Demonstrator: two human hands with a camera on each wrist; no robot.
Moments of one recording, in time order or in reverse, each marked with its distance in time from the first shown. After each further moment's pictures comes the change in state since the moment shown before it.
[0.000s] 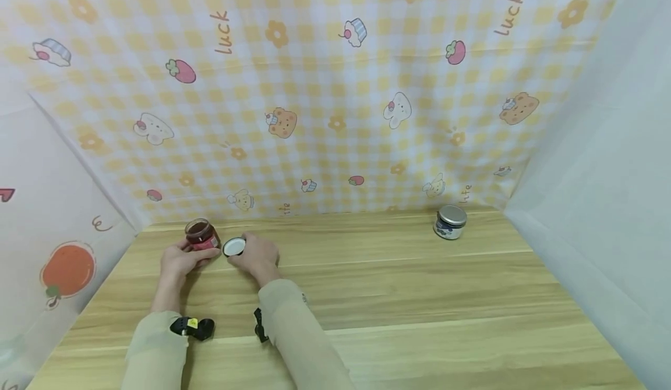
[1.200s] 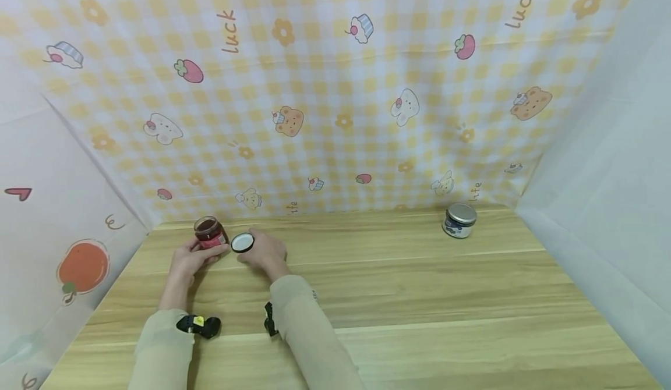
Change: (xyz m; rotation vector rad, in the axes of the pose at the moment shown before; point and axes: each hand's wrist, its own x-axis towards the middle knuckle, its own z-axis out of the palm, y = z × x) left_hand 0.002 -0.007 -0.004 -0.083 -0.057 -0.008; right_hand 0.004 0.000 -0.004 0.107 -0.069 0.000
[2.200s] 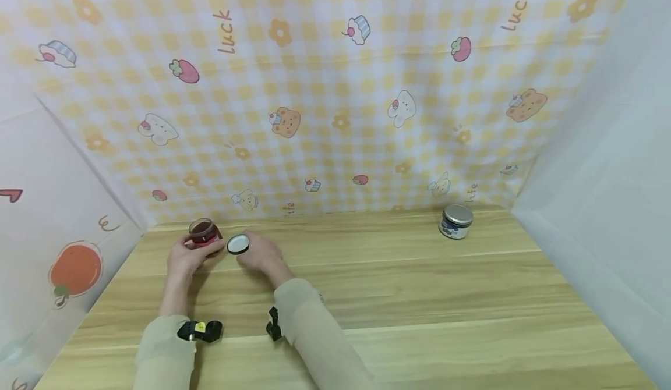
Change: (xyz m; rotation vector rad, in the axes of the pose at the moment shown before) left_hand -0.016 0.019 0.009 0.215 0.126 0.045; right_hand -0.007 0.005 -0.011 0.032 -0.054 -0.190
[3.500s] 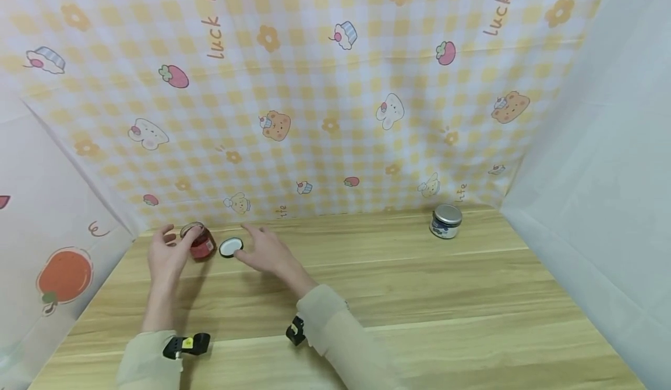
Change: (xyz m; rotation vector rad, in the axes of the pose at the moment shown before) left_hand -0.024 0.033 -0.007 -0.027 0.171 0.114; right_hand -0.041 0.007 -0.051 0.059 0.049 -0.117
